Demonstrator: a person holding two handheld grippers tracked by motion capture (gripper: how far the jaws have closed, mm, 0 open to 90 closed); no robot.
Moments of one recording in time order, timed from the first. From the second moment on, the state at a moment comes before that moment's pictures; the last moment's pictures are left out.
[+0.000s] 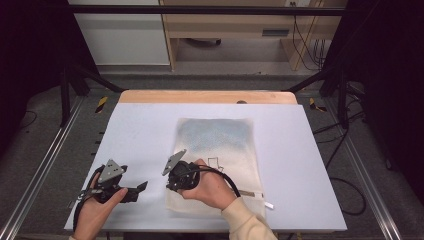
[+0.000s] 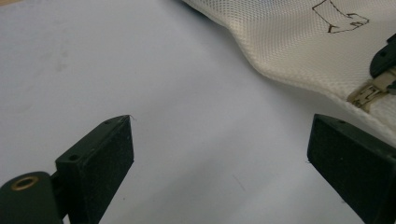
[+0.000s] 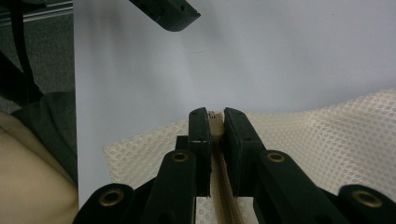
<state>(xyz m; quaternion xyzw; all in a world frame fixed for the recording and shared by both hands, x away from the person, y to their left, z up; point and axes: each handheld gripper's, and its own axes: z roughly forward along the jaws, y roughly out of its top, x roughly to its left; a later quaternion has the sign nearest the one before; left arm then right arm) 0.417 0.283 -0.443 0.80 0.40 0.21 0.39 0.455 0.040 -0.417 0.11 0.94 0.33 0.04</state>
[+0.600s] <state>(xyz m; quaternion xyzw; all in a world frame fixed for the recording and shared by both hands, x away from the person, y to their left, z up) 0.405 0.248 -0.447 0.84 0.34 0.18 0.39 0.456 0.039 -0.421 0.12 0.93 0.34 0.04</state>
